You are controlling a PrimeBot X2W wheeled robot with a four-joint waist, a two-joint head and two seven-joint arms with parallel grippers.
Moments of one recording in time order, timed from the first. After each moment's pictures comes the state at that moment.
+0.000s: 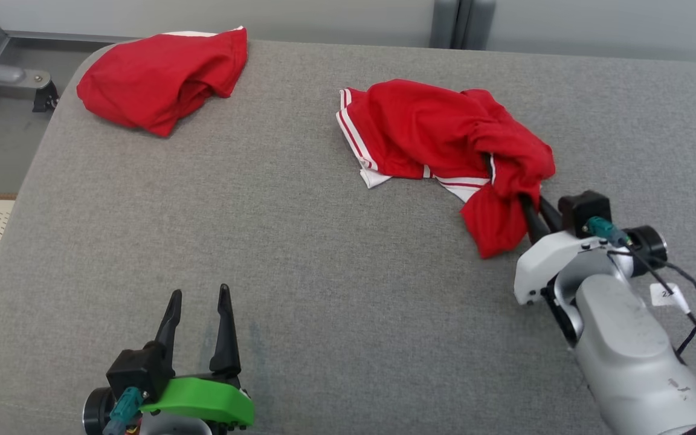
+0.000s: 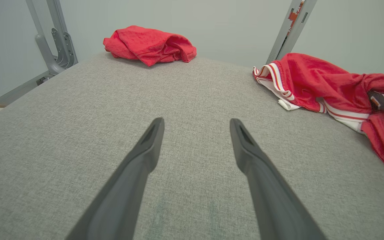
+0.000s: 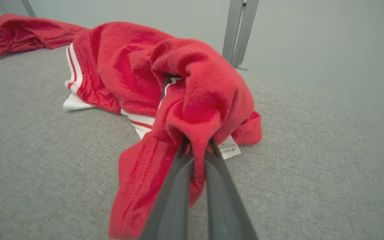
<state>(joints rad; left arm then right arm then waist) -0.03 0.05 -0.20 0.21 -0.33 0.05 -0.26 -0.57 -0.08 0.08 0.86 -0.01 0.13 -0.26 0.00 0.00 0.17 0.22</state>
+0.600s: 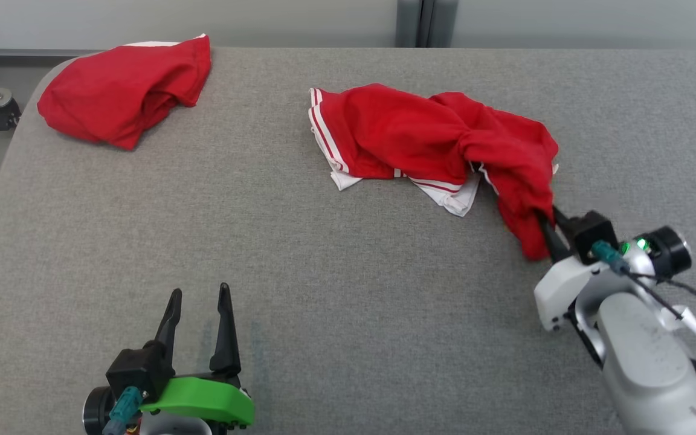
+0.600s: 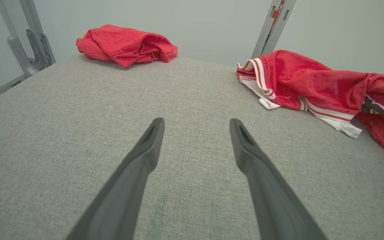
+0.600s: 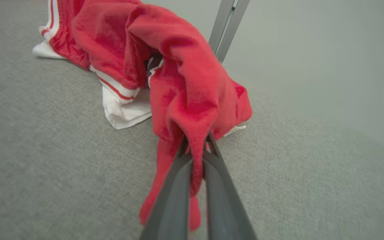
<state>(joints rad) -0.03 0.05 -0.20 0.21 -0.33 0.05 -0.26 -0.50 -0.19 0.16 0.74 -0.12 0.13 -0.26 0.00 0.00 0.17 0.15</state>
